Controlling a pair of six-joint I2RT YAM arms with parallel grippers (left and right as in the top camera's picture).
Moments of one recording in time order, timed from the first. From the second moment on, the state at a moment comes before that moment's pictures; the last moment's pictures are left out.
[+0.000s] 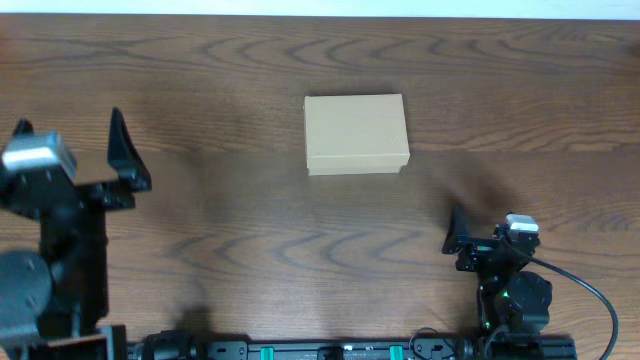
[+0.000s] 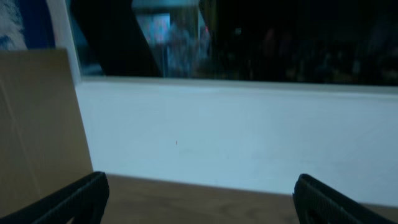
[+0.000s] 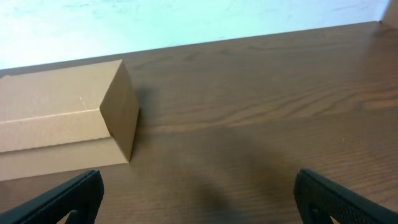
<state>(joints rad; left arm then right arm) 0.12 0.59 0.98 -0.29 0.00 -0.01 -0.01 0.02 0.11 -0.34 0.02 0.14</state>
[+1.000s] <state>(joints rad) 0.06 0.04 0.17 0.04 -0.01 0.01 -0.01 0.01 0.11 -0.34 0.02 0.14</state>
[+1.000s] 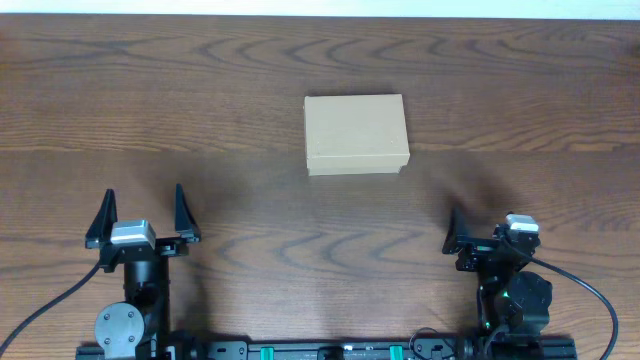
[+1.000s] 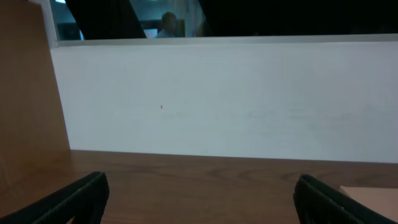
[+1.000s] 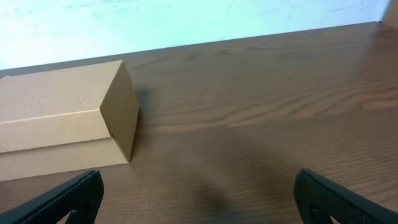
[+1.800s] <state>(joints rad) 0.06 0.01 0.01 0.05 -0.01 0.01 -0.01 0.01 0.11 -0.34 0.02 0.14</state>
